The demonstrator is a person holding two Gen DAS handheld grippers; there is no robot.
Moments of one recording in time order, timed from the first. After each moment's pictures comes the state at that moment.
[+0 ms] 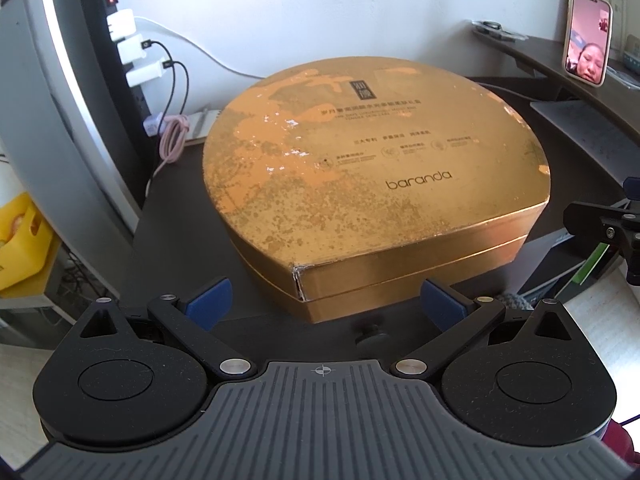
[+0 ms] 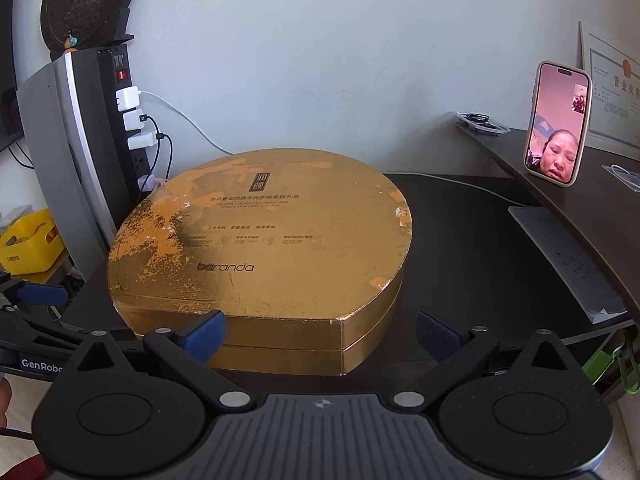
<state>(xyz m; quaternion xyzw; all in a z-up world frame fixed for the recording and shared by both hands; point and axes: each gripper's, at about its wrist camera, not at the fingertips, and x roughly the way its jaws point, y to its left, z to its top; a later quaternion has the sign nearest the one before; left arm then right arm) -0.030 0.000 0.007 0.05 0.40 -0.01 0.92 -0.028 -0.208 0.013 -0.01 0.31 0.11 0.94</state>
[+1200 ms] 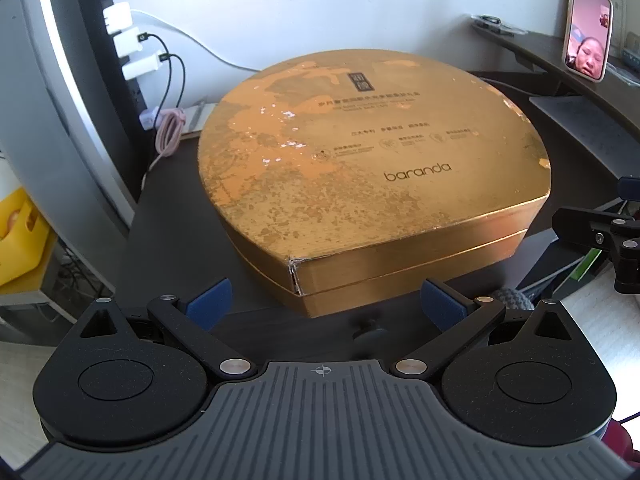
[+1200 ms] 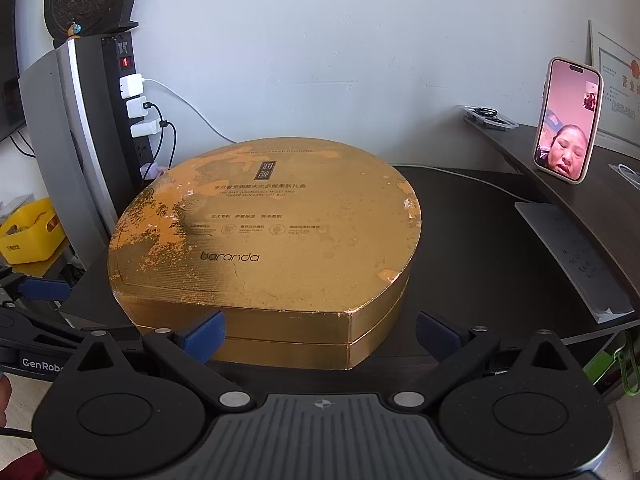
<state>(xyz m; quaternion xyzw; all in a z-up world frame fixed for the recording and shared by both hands) -0.028 -0.001 0.002 0.05 0.41 -0.01 0.91 -0.023 -0.205 0.007 -0.02 0.32 0.12 0.94</state>
